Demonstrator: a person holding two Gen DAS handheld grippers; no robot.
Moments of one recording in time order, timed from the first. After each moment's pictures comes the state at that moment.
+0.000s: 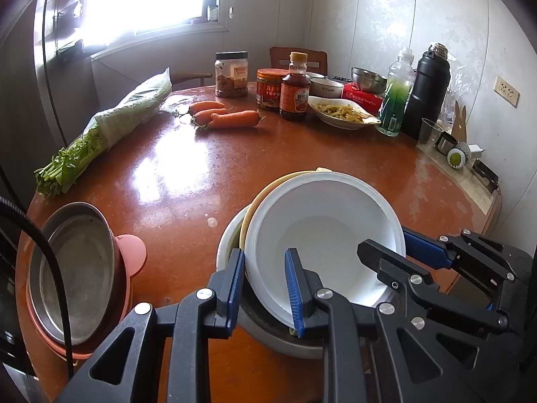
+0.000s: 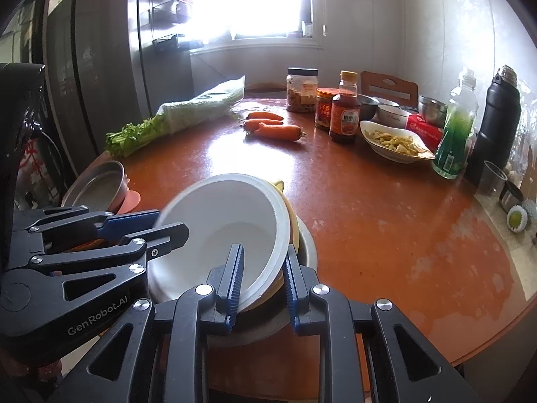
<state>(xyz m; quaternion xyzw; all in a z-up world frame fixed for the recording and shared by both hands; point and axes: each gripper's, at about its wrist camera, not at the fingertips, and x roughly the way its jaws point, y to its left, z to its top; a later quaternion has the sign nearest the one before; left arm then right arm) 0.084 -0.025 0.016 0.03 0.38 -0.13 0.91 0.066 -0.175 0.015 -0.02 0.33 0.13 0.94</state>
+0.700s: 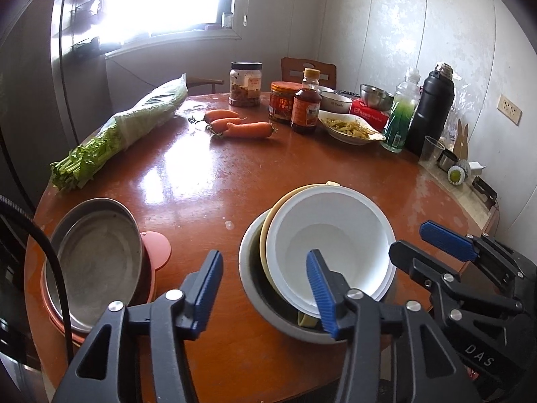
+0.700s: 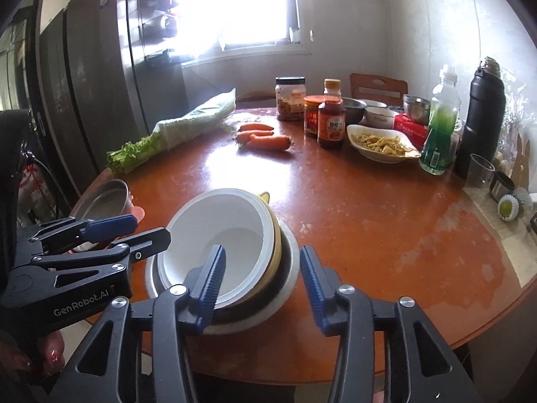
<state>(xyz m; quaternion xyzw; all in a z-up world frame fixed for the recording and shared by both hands) 0.069 -0.006 0.033 0.00 0.37 -0.12 0.92 0.047 -0.194 0.034 0.01 0.31 0.12 0.94</state>
